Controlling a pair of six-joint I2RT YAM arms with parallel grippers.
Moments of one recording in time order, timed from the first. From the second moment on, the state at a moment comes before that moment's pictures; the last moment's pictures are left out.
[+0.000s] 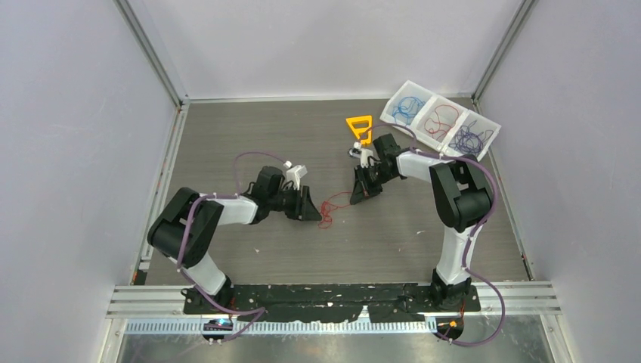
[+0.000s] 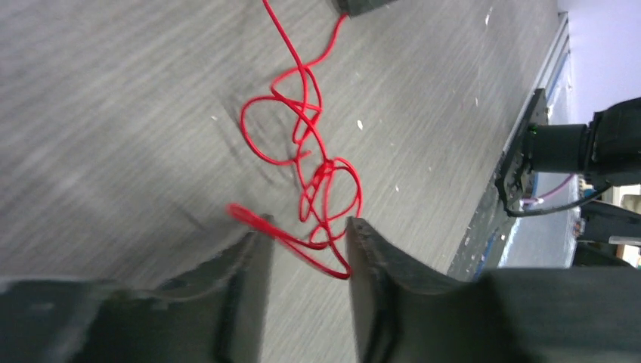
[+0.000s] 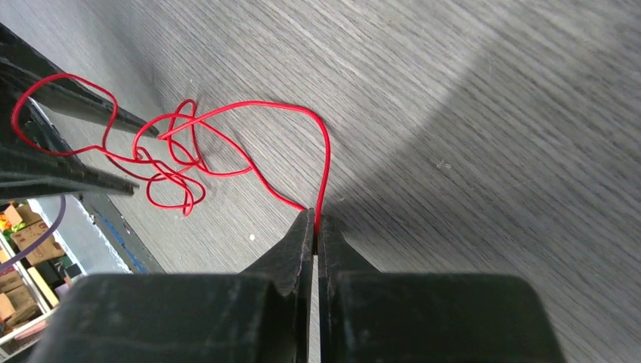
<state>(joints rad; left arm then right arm) -0.49 1.64 0.62 0.30 0.69 -0.41 0.34 1.94 1.16 -0.43 -0.67 0.06</state>
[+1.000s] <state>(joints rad) -0.15 1.33 0.56 0.02 0.63 -0.26 -0.12 1.58 1.12 -0.60 -0.50 -0.18</state>
